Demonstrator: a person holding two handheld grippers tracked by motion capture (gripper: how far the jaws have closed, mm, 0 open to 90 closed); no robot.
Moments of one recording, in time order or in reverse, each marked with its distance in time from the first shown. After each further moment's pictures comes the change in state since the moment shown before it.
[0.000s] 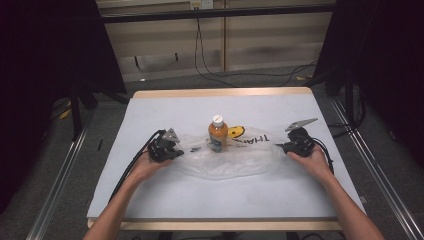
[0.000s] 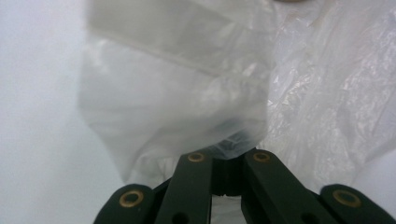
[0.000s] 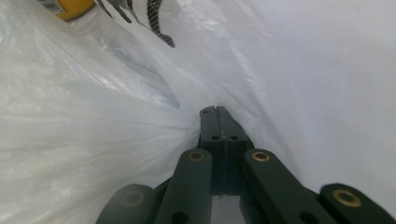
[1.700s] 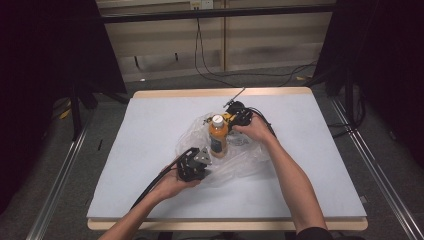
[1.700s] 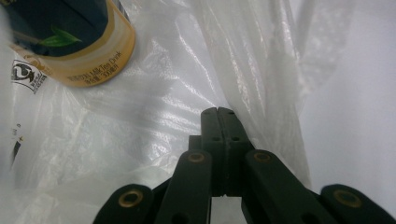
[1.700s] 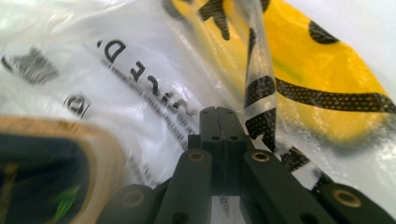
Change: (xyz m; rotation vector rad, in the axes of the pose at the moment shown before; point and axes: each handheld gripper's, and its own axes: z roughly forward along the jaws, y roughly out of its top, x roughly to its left) left arm -0.096 0.041 0.021 0.005 -0.157 0.170; right arm 0.045 0.155 0.135 0.229 0.117 -0.102
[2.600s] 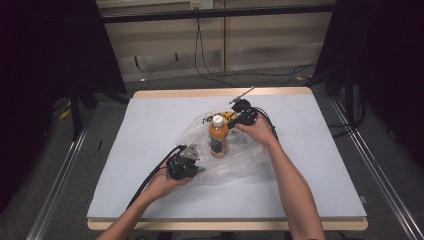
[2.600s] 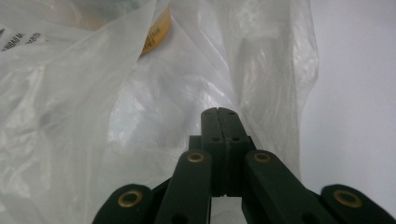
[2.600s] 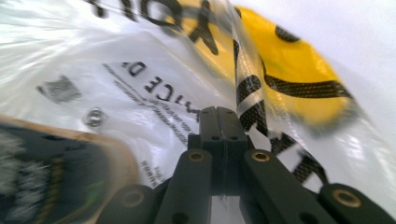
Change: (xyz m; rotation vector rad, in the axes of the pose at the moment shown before) left arm 0.018 -0.023 -0.016 -0.107 -0.001 -0.104; right arm 0.004 -0.011 -0.024 -0.122 -0.014 0.052
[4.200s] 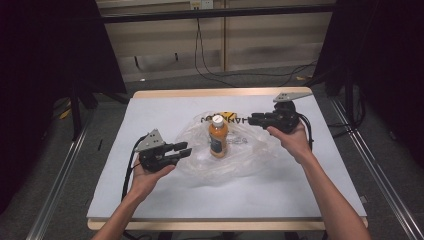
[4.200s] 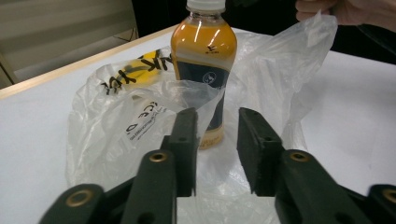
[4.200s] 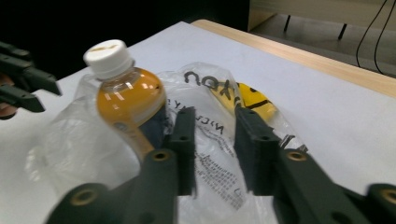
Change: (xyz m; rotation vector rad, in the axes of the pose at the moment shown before) left arm 0.005 -0.016 -0.078 -0.474 0.164 -0.120; right arm 0.025 -0.068 -0.130 -0.450 0.012 -0.028
